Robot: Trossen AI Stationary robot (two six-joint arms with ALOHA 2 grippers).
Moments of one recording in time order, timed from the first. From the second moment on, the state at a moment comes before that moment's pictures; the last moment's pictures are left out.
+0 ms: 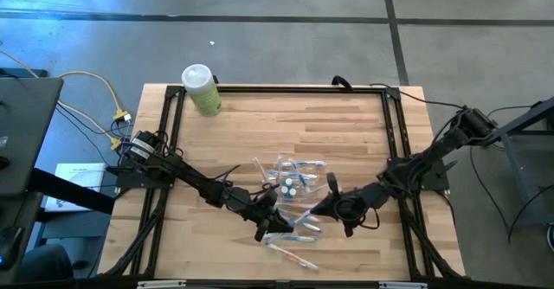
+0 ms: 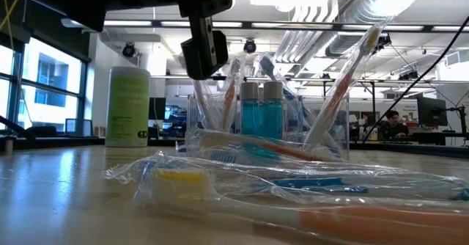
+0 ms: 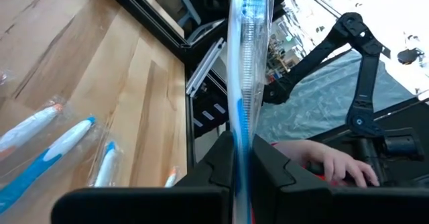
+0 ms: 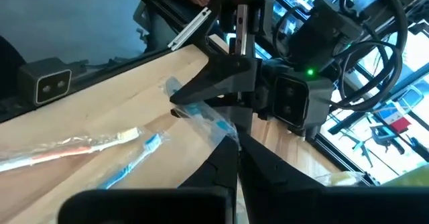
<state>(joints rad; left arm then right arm) -0.43 1.85 0.90 0.93 0.00 -0.94 0.57 1.28 0.67 0.36 0.32 -0.49</state>
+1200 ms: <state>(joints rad) -0.61 1.70 0.90 0.77 -0.83 0.25 0.82 1.28 0.67 0.37 0.44 -0.25</state>
